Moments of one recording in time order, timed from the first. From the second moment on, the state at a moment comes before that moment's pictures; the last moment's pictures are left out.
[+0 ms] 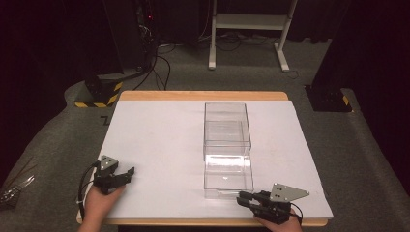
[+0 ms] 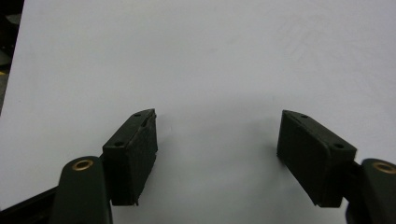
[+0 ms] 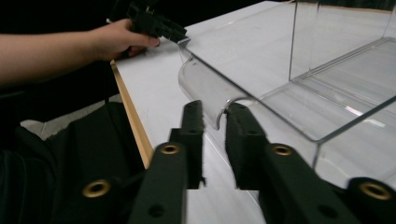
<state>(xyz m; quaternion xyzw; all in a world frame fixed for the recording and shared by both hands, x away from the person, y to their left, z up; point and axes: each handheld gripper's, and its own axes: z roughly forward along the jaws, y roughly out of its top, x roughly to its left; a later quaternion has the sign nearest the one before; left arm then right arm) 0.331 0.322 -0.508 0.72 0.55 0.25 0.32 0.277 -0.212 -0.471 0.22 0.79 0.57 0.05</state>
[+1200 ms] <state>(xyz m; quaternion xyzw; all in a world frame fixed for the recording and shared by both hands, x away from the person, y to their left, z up) 0.331 0.323 -0.508 0.73 0.55 0.25 0.32 0.323 -0.256 -0.466 0.37 0.74 0.52 0.21</state>
